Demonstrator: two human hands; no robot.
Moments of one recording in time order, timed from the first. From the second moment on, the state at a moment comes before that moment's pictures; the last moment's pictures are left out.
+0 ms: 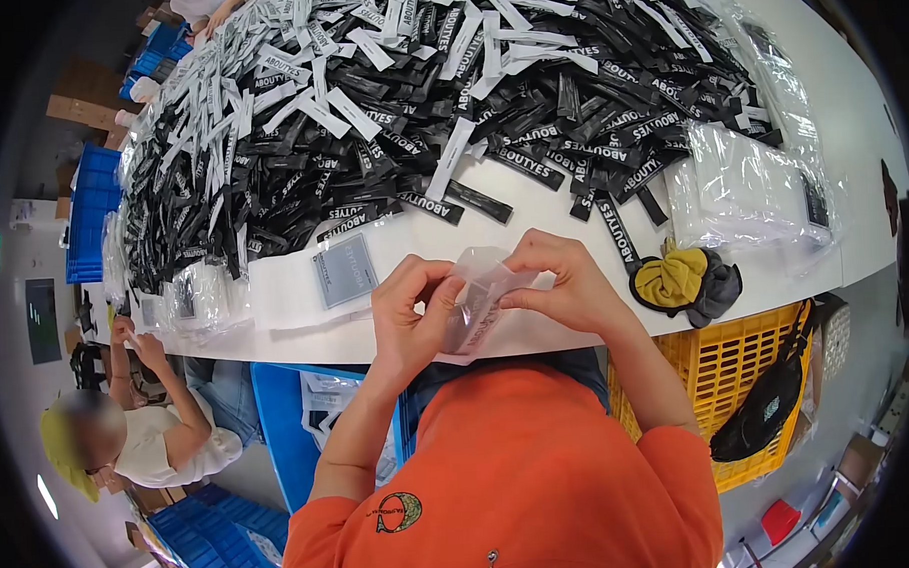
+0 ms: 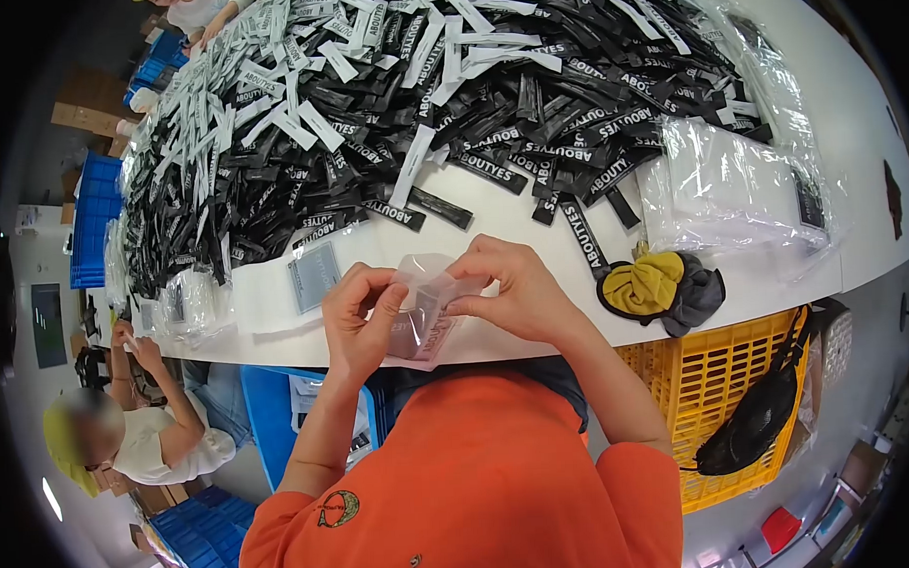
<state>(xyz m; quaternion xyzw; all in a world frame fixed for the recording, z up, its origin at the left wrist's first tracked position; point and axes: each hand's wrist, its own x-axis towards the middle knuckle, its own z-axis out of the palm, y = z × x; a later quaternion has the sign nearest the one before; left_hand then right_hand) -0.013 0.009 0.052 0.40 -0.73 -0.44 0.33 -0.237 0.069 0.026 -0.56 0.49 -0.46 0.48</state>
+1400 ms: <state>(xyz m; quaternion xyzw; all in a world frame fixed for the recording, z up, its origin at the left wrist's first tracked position) -0.018 0.008 0.023 0.40 -0.63 -0.59 0.30 -0.196 0.065 0.002 -0.49 0.53 -0.58 0.37</state>
